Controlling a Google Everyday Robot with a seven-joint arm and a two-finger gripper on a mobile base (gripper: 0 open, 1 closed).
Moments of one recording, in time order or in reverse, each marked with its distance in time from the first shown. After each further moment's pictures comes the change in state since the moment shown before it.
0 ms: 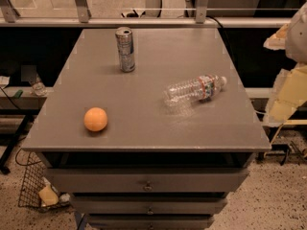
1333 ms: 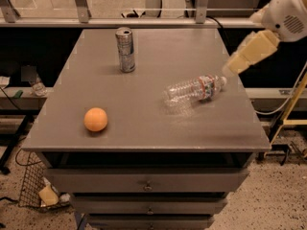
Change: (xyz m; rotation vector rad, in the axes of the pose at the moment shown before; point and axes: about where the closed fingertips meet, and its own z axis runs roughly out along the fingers) arm -0.043 -0.098 0.026 0.103 -0.325 0.249
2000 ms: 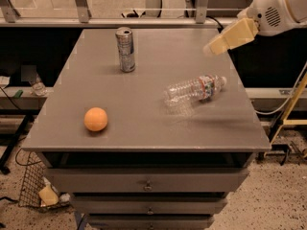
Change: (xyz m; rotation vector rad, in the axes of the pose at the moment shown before) arm -0.037 -0.027 0.032 -0.043 -0.208 0.200
